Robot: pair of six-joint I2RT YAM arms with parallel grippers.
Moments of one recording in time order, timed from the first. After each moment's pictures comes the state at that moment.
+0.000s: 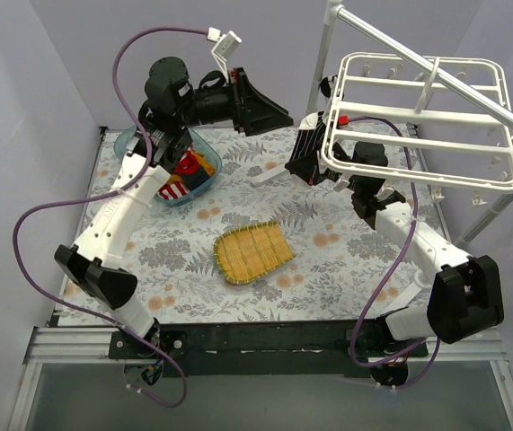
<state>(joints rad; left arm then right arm) -0.51 1.63 1.97 -0.16 0.92 -0.68 0.39 1.37 1.00 0.28 -0.57 0.44</state>
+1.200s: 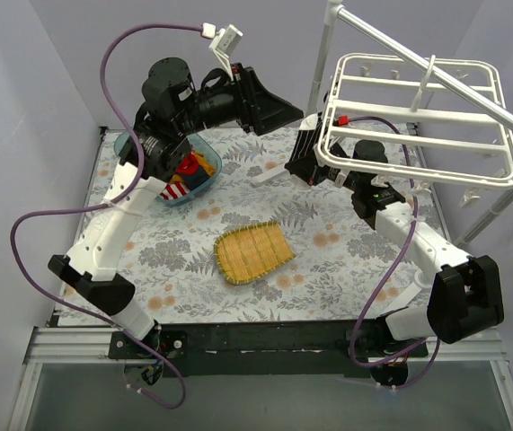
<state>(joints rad) -0.62 1.60 2.09 -0.32 0.63 -0.61 0.39 1.37 1.00 0.28 -0.57 0.44</state>
